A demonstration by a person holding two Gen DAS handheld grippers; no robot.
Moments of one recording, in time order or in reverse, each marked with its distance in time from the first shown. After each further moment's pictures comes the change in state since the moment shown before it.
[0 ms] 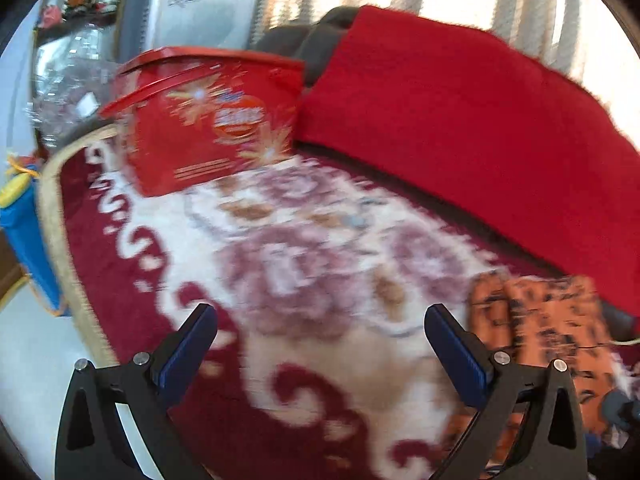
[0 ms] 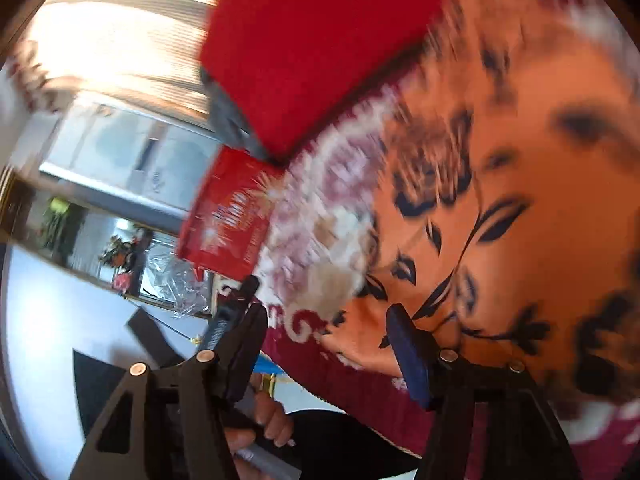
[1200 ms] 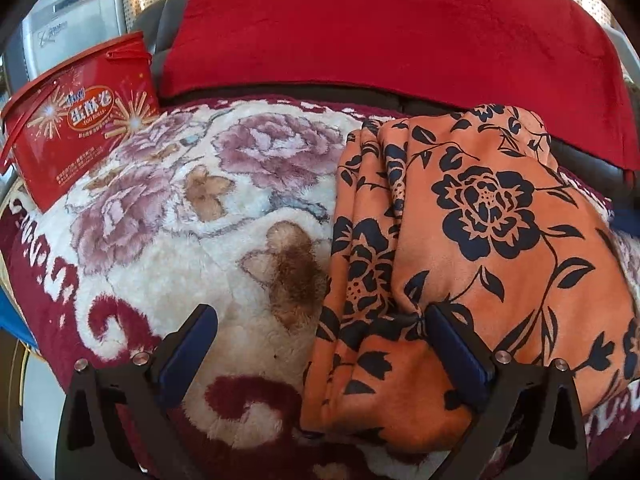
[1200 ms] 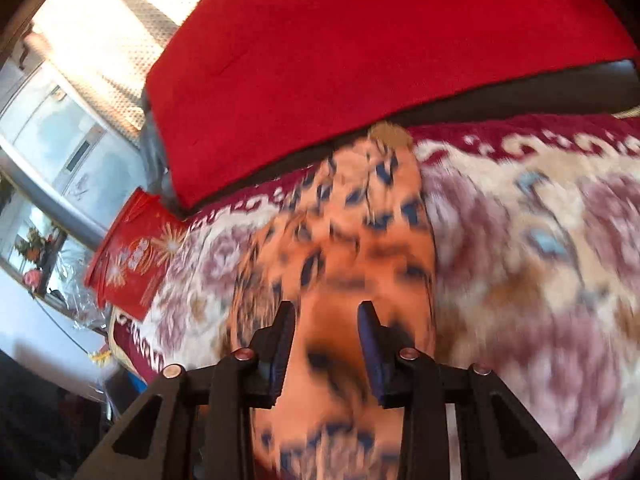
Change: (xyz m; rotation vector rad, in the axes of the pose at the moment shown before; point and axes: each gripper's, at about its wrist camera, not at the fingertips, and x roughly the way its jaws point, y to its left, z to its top) left arm 0.037 -0.118 -0.067 0.348 0.268 -0.042; right arm -0.073 -0.037 0.060 -0.143 -0.098 -0.402
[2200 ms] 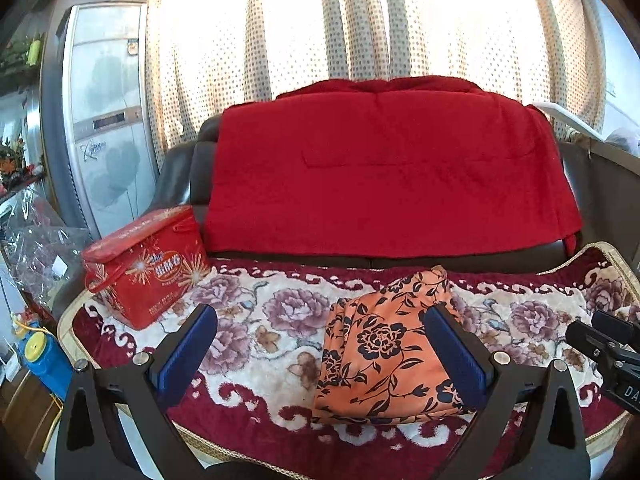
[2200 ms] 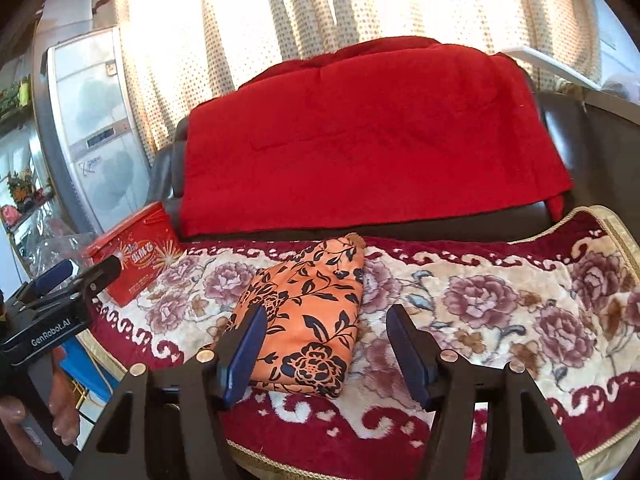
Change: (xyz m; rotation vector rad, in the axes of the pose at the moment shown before) left arm -0.263 -0.034 0.024 0.088 -0.436 0.039; right arm -0.217 0.066 -0.068 -0.262 -0.345 -0.222
